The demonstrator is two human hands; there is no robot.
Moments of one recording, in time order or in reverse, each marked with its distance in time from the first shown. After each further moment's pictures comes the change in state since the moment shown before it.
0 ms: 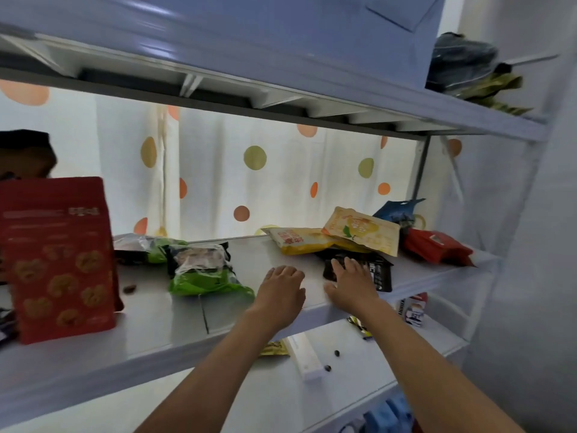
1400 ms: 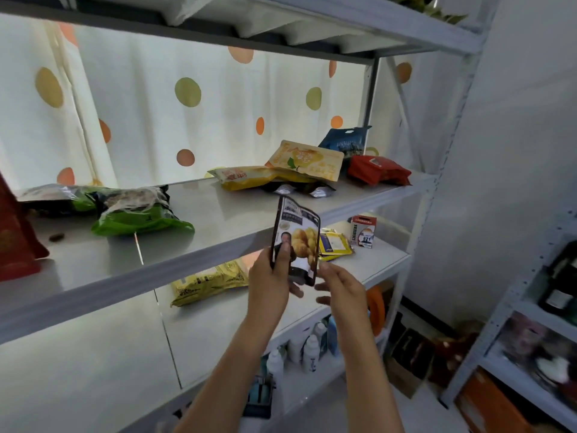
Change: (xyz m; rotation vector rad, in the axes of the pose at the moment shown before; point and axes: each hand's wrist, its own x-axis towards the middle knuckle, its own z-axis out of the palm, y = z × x) left_hand -0.094 0.140 0.030 -1.253 0.191 -0.407; right_hand -0.199 0.032 0.047 1.574 0.326 0.444
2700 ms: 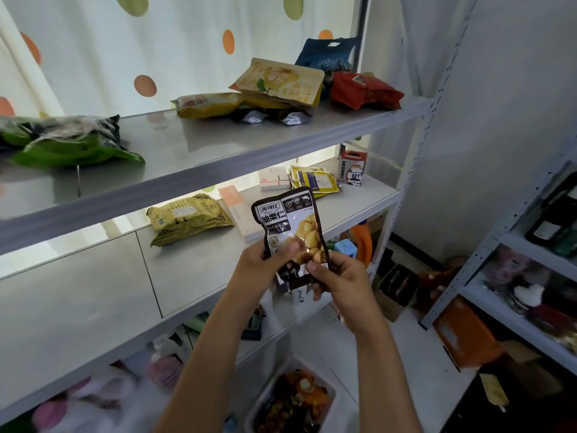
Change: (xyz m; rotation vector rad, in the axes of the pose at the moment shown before) left_hand -0.068 -0.054 0.032 -0.034 -0.250 -0.276; right_hand -0.026 0.054 -0.102 0.038 -0.289 0.055
